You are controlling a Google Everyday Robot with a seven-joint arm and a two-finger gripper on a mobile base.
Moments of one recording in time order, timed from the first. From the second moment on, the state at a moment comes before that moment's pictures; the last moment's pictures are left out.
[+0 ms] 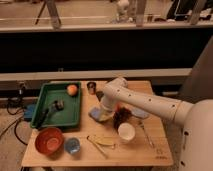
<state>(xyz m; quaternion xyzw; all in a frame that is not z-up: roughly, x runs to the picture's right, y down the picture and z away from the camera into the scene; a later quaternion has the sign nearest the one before) -0.020 0.167 0.835 -0.35 -0.17 -0.03 0.92</state>
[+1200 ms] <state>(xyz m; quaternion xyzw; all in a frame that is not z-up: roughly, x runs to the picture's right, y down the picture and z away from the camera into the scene) -0.067 0.182 0.826 -0.33 -0.23 -0.12 0.91</state>
